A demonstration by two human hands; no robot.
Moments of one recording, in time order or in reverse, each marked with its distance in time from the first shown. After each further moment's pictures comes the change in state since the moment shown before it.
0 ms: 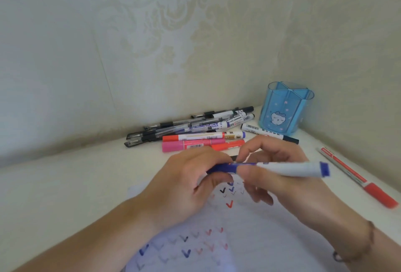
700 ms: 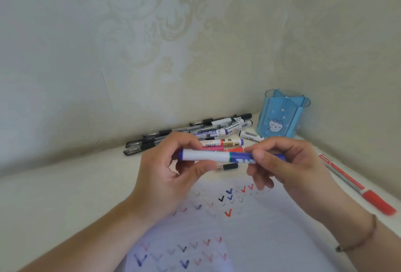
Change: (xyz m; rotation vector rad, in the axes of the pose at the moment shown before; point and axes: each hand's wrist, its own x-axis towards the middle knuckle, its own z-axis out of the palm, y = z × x) left_hand 0.003 -0.007 -0.009 -0.314 0.377 -0.140; right_hand 0.013 0.009 -0.021 0.247 0.064 -0.001
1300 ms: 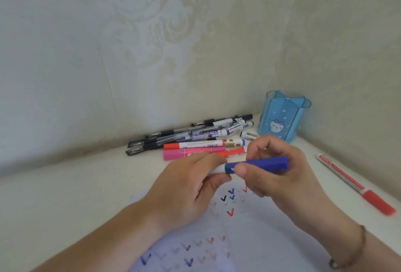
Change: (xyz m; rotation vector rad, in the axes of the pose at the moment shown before) left_hand -0.007 -0.006 0.009 0.408 -0.342 0.139; right_hand -0.008 0.001 0.024 -0.171 0.039 -0.042
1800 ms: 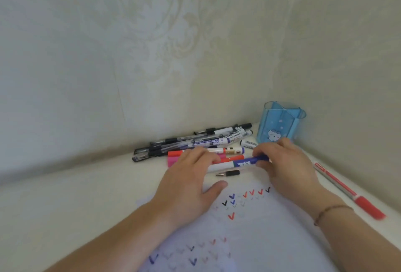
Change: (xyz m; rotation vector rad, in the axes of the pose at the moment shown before) left_hand 0.000 -0.008 0.005 0.213 -0.083 -0.183; right_hand 0.038 0.046 -0.047 -1.319 0.105 -0.156
